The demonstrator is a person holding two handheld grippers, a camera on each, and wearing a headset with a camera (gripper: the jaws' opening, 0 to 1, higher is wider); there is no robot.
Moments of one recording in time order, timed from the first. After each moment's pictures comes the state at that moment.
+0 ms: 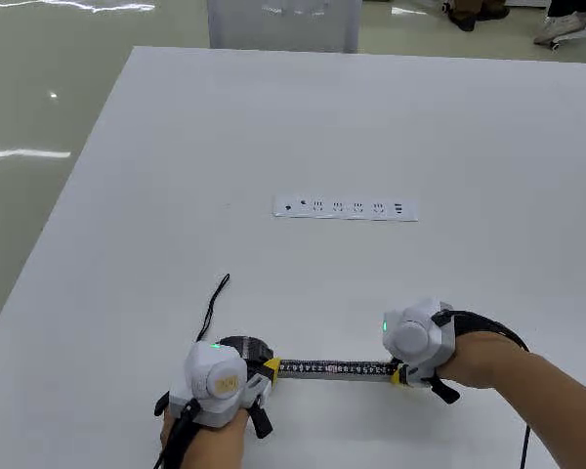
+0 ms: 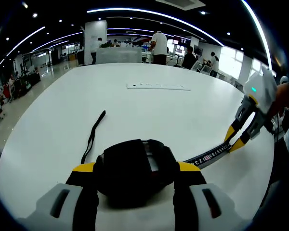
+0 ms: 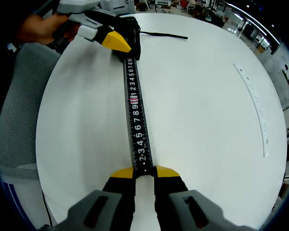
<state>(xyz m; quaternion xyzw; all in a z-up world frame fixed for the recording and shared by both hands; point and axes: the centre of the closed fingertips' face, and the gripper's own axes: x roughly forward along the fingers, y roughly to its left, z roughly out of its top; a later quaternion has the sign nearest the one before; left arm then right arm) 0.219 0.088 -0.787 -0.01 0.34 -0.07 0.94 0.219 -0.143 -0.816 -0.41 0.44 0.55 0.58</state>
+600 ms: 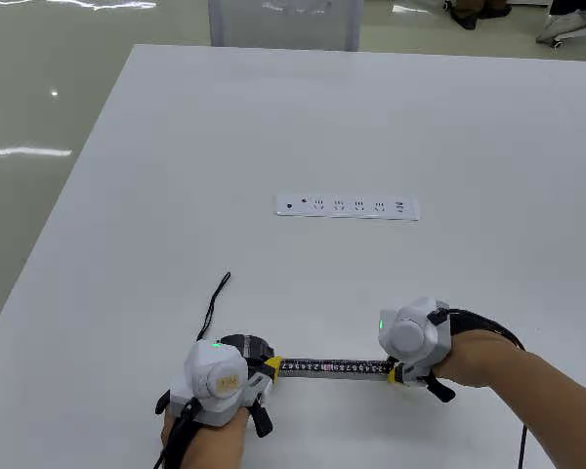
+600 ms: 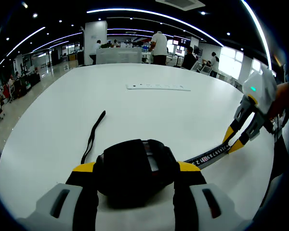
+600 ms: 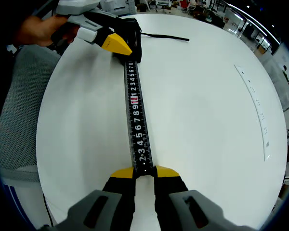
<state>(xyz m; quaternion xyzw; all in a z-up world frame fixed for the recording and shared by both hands) 0.217 0.087 -0.783 -0.01 0.33 -0.07 0.94 0.218 -0.135 -0.814 -0.41 0.43 0.56 0.58</state>
